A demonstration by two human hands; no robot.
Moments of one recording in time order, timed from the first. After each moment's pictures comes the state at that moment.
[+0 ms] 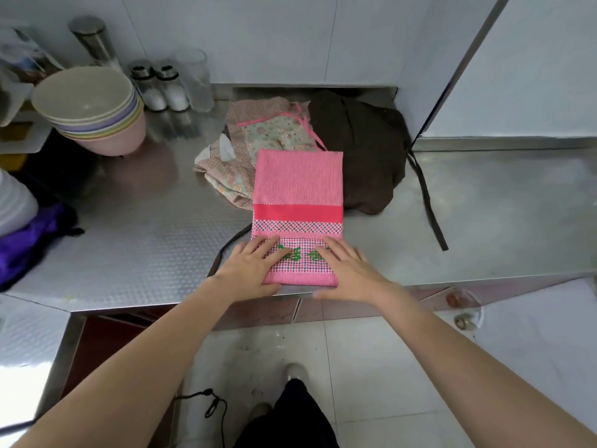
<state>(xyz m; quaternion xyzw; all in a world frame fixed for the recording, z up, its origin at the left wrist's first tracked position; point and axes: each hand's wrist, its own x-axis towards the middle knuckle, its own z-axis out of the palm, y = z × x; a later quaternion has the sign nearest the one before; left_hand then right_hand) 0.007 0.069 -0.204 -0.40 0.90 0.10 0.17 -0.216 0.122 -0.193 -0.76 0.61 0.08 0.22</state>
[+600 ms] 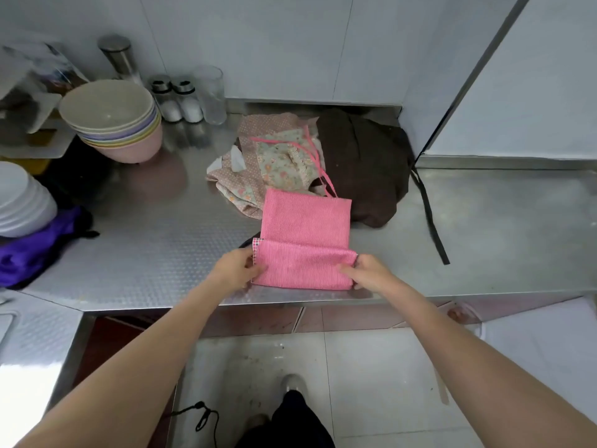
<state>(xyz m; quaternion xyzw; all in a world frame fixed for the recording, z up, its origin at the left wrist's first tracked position) 0.029 0.060 -0.192 -0.59 0.72 0.36 -0.04 -0.228 0.110 -0.184 -0.48 0.72 -0.15 0.48</state>
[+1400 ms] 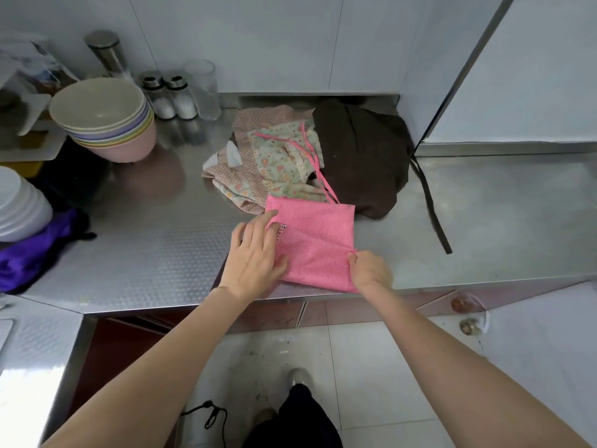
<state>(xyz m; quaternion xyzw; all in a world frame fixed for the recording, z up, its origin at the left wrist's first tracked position) 0.001 0.080 -0.183 -0.46 0.86 -0.09 -0.20 -0.206 0.112 -0.193 -0.43 0.86 -0.03 0.27</state>
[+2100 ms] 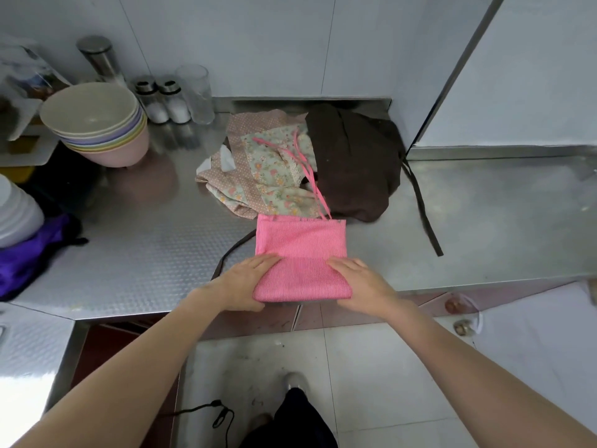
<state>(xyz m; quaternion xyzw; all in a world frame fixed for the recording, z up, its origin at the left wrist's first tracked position) 0.022 0.071 -0.200 -0.40 0.87 0.26 0.12 -0.232 0.140 -0.190 -0.75 0.61 0.03 0.23</state>
